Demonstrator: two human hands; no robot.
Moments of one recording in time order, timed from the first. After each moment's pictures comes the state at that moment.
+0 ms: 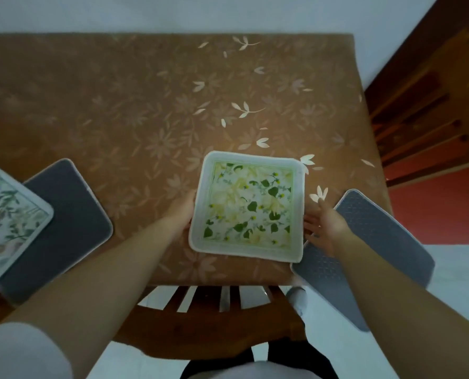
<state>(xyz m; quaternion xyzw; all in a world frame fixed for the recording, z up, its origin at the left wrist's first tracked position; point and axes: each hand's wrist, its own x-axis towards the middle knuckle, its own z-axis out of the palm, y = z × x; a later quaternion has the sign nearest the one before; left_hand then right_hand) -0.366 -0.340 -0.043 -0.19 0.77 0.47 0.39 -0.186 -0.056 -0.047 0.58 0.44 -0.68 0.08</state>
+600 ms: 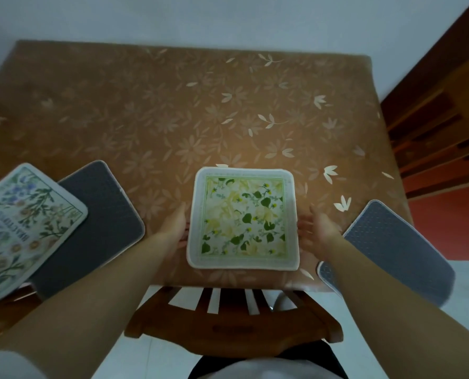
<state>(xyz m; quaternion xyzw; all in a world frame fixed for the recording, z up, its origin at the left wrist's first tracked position) -0.386 -0.442 -0.052 -0.27 0.70 0.50 0.43 -0.229 -0.144 -0.040 0.58 0.44 -0.68 0.08</state>
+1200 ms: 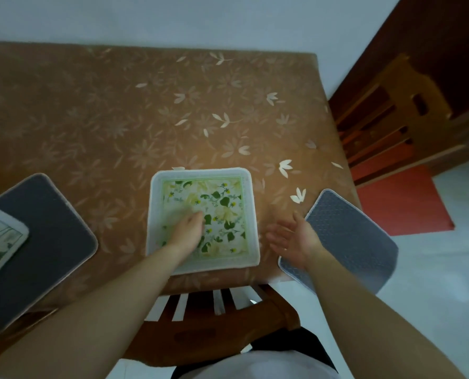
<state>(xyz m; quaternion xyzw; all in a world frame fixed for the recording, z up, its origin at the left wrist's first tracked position) -0.327 -0.346 -0.052 -0.03 0.81 0.41 0.41 -0.171 -0.120 -0.028 0.57 0.31 -0.76 0.04</state>
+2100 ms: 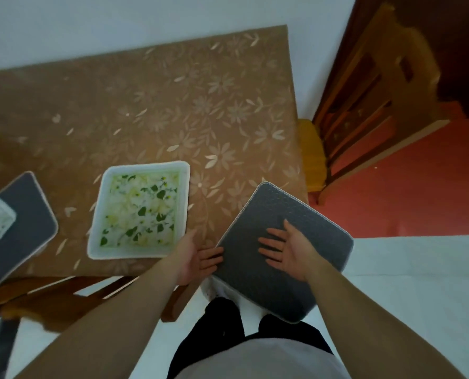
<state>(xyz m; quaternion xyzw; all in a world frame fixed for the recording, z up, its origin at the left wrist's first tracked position) -0.156 -0.152 -0.044 -0.37 0.57 0.51 0.53 -0.033 0.083 -0.085 0.48 0.28 -0.80 0.22</state>
